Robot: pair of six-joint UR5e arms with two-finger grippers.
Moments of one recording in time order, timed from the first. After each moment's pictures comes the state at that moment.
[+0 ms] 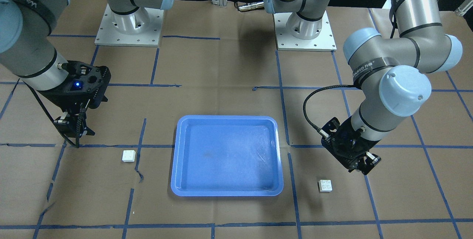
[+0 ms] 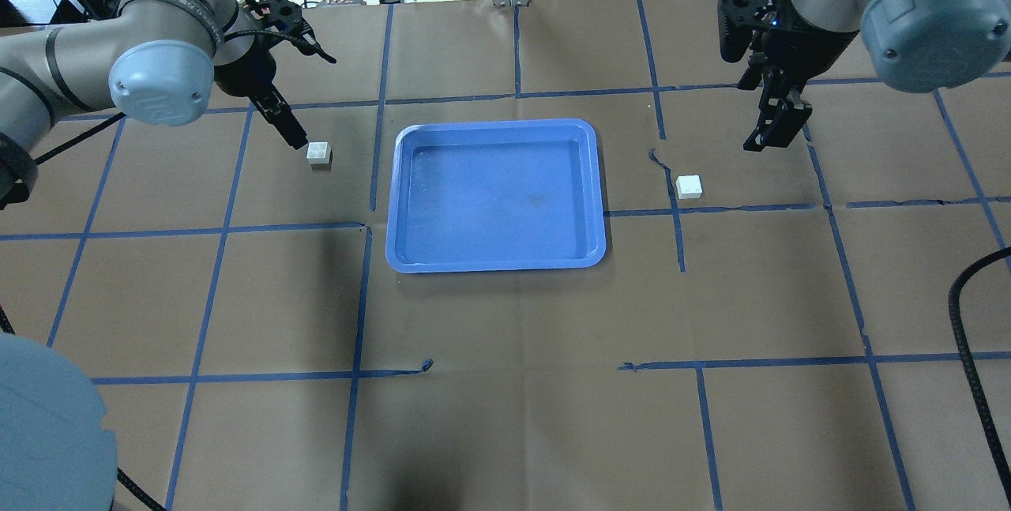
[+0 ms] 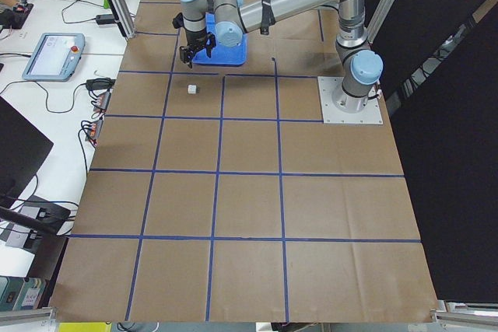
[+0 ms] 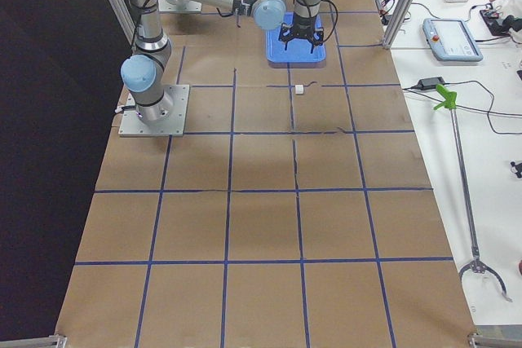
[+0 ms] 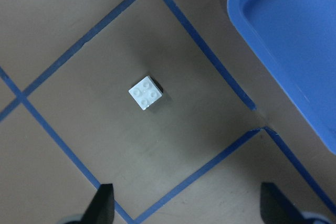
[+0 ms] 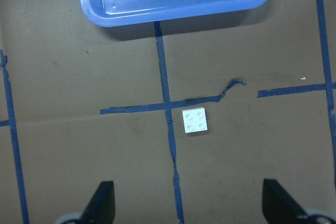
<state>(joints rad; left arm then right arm) -1.44 -1.98 -1.59 -1.08 1.58 1.17 1.41 -1.38 1.64 -1.81 -1.42 -1.64</state>
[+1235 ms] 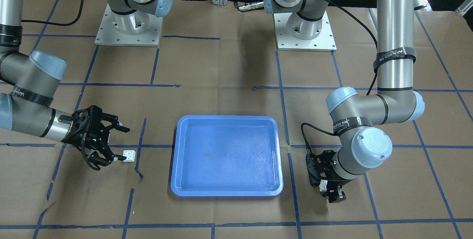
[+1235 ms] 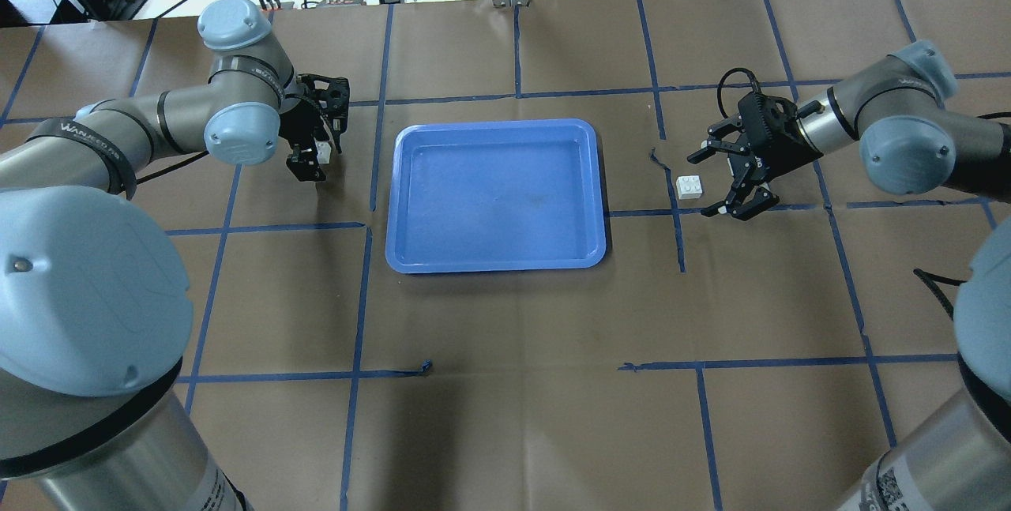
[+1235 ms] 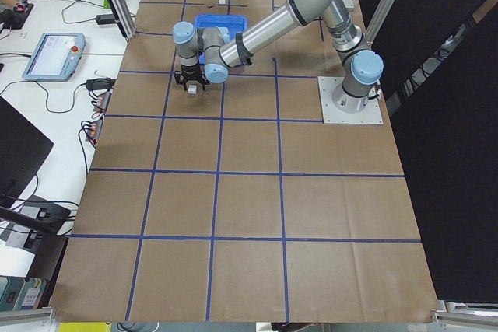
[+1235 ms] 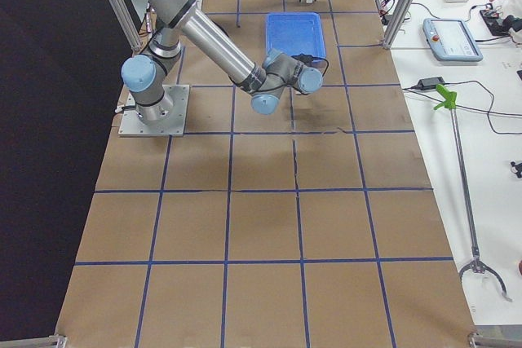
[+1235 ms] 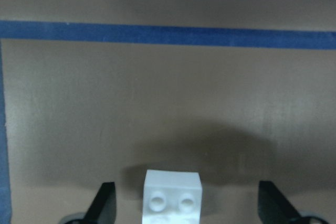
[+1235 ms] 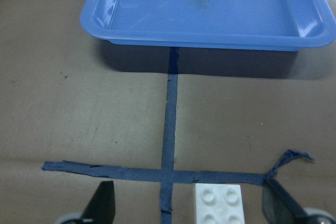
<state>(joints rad) -1.44 -2.20 -1.60 -0.90 1.59 1.66 1.21 -1.11 1.87 -1.99 -0.92 -2.11</state>
